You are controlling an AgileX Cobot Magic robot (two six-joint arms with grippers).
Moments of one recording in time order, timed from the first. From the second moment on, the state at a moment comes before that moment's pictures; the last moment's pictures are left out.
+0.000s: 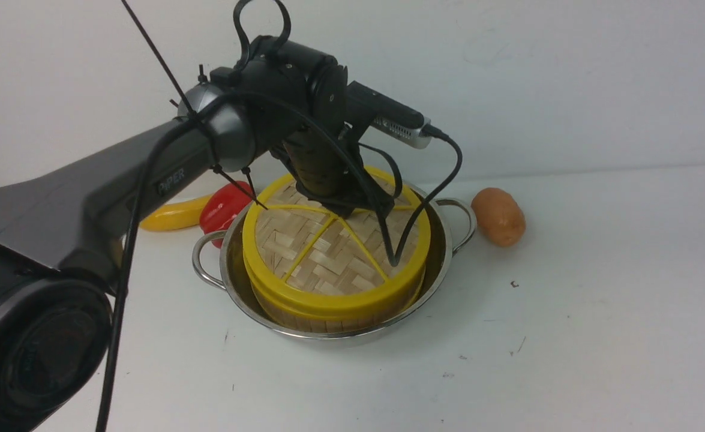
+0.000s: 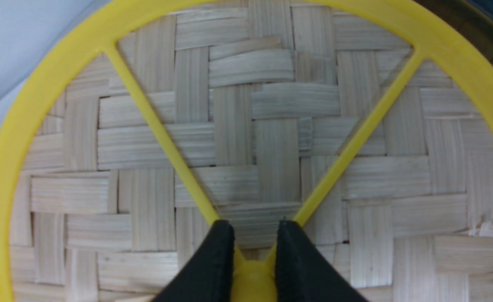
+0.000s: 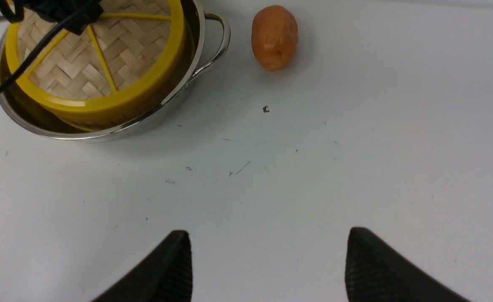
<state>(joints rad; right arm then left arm) 0.34 0.84 -1.12 0.01 1.24 0.16 -0.47 2.16 -1.92 0.13 0.95 0.07</state>
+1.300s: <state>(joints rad) 0.34 0.84 -1.12 0.01 1.24 0.16 -0.47 2.15 -1.92 0.22 0.98 -0.02</state>
